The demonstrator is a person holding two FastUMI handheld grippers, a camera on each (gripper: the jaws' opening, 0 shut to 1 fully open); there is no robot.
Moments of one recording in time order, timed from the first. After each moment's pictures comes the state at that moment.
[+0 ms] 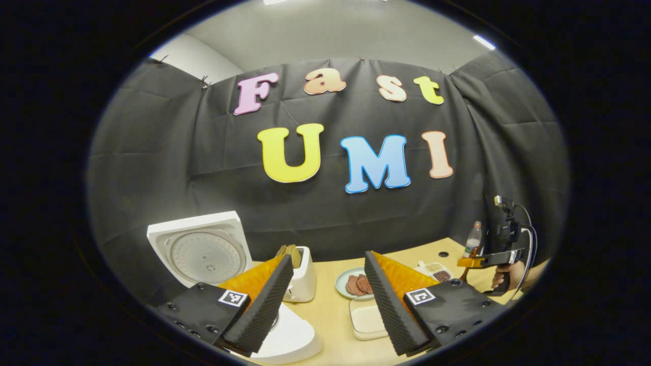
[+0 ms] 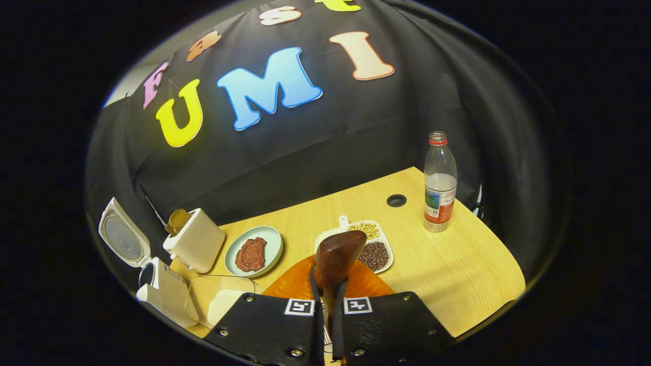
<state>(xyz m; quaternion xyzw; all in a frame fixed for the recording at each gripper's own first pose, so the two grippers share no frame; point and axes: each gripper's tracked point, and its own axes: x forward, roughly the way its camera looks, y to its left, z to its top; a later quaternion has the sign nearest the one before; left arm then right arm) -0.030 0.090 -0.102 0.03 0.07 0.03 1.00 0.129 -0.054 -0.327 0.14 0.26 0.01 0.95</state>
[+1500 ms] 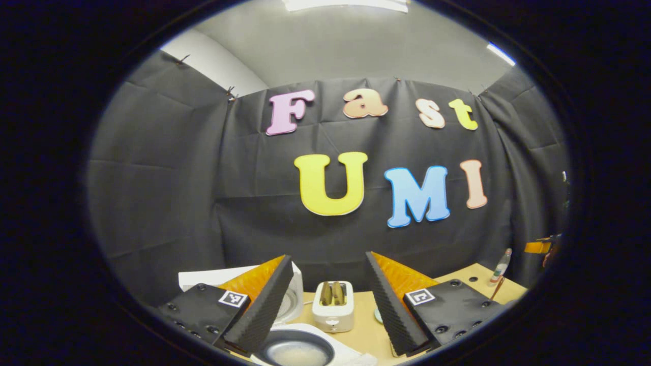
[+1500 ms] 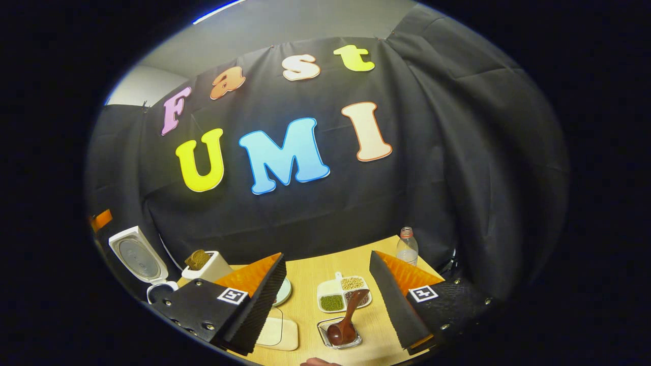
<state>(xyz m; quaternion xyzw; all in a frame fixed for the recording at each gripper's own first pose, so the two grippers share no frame) 0.030 0.254 -0.013 0.01 0.00 0.10 0.99 0.053 -0.067 -0.138 0.10 0.11 -0.02 0.99</state>
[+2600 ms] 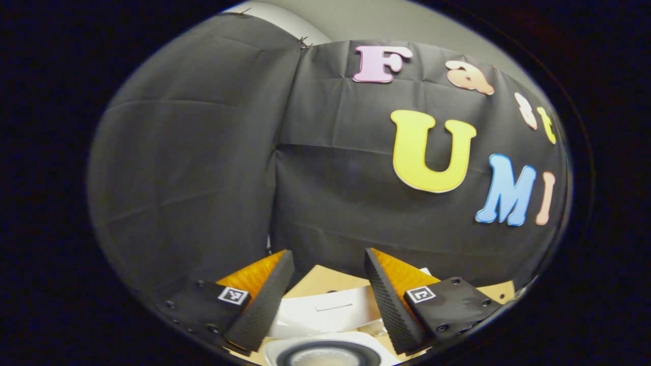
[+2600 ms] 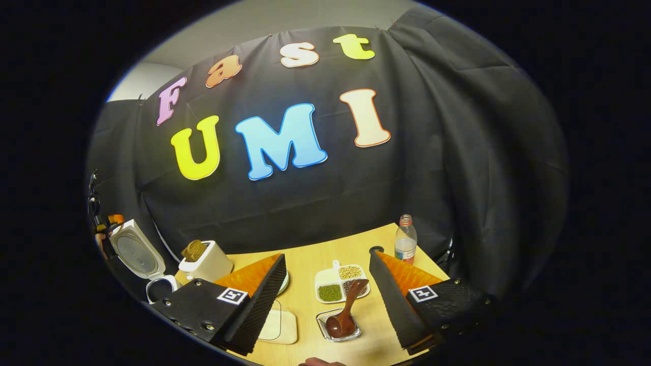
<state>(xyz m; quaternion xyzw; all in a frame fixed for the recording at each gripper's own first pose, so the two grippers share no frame) 0.110 0.454 -0.100 -0.07 0.11 0.25 0.96 0.049 -0.058 -0.152 0.10 0.16 -0.03 0.98</state>
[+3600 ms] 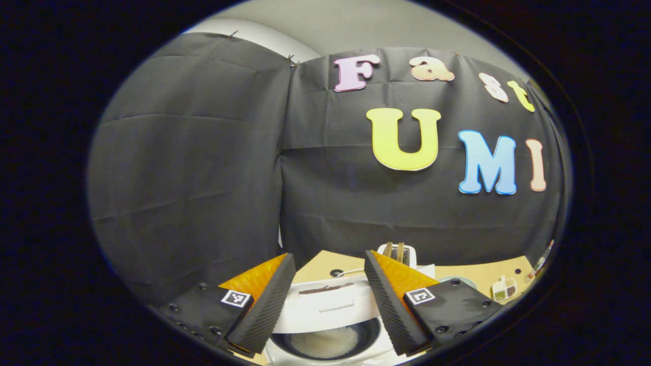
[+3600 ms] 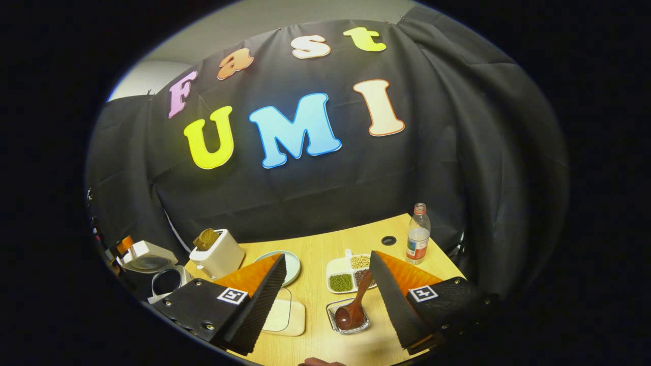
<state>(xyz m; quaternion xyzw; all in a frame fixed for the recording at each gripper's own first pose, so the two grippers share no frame) 0.002 0.323 -0.167 -0.03 0.09 0.27 0.96 0.037 -0.041 -0.163 0.09 0.18 0.01 0.98</state>
